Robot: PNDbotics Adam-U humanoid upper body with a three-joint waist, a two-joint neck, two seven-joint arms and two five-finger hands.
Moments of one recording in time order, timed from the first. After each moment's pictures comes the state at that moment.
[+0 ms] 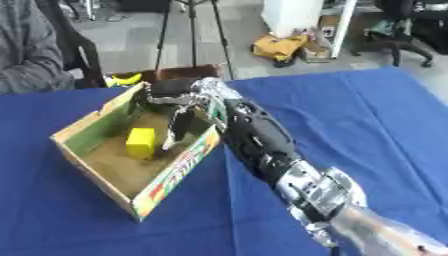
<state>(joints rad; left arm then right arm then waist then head) -0.20 0.12 -0.14 -1.75 -0.04 -0.24 0.20 -1.01 -0.48 0.19 -0.88 0.85 -0.73 0.43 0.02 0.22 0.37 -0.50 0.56</state>
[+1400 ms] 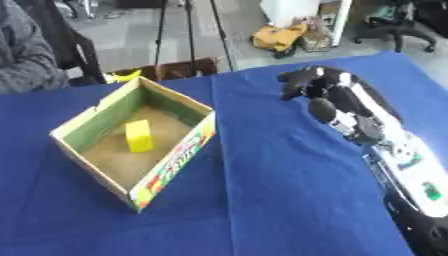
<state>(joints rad) -0.16 0.11 -0.08 -1.74 -0.05 -0.25 0.27 -0.12 -0.57 -0.17 -1.89 -0.35 -0.24 0.31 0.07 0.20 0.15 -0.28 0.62</state>
